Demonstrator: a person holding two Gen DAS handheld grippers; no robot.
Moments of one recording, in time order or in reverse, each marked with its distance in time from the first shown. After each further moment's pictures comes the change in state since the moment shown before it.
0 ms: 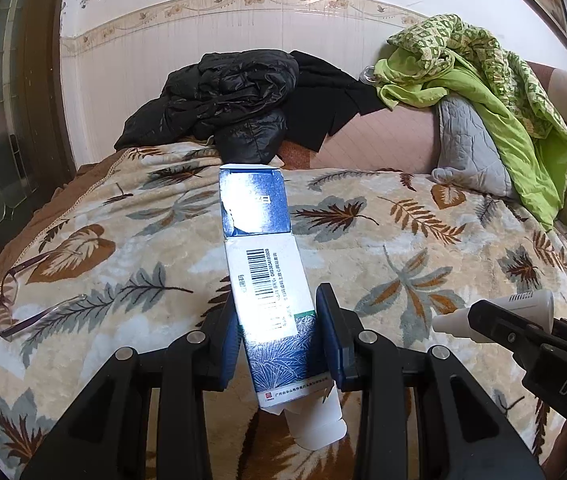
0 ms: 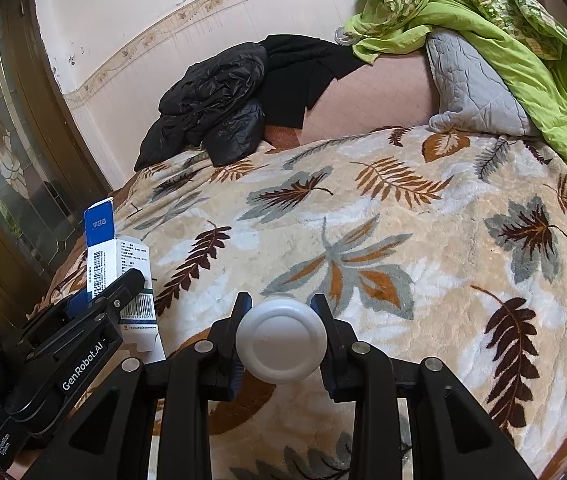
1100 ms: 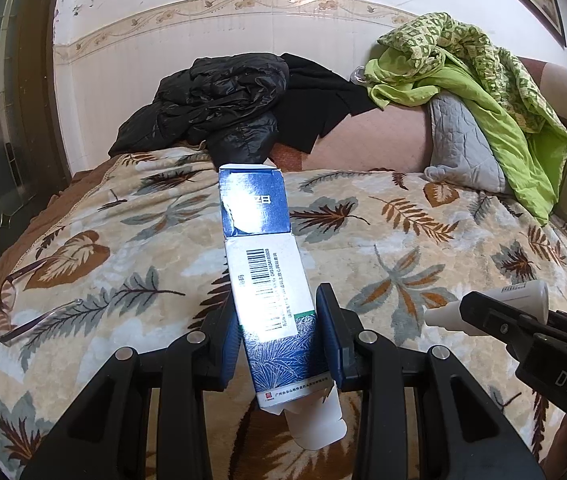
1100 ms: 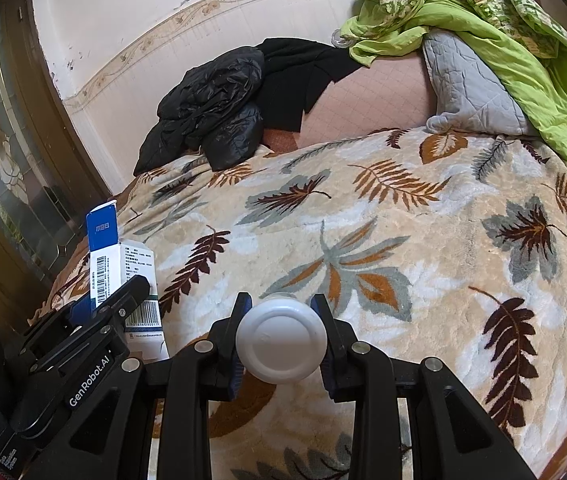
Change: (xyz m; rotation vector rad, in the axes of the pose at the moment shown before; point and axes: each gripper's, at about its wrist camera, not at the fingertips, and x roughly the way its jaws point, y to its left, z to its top) left arm -0.004 -0.006 0.000 0.007 -0.008 -0.010; right arm -0.003 0.000 0.003 0.008 -0.009 -0.002
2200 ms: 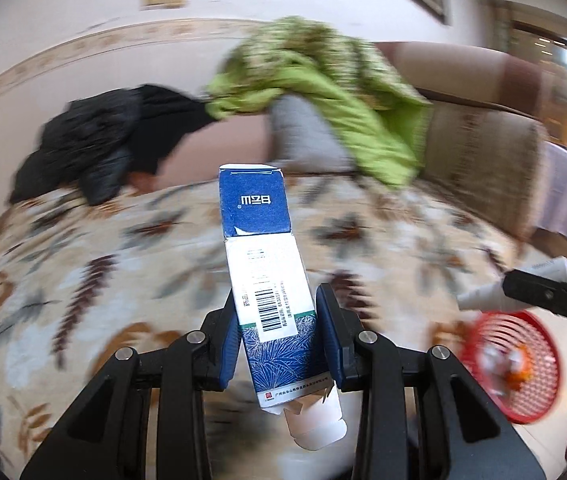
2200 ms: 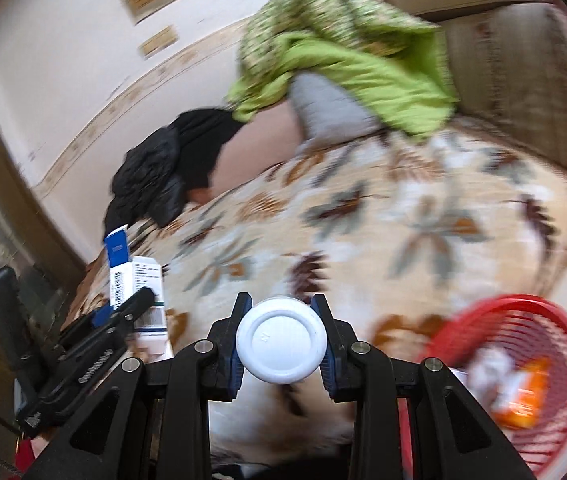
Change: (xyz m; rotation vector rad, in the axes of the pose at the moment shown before) left arm -0.110 -0.142 -0.035 0.243 -0.031 -0.423; right arm -0.233 -0.129 -0.080 0.274 -0.161 -0.150
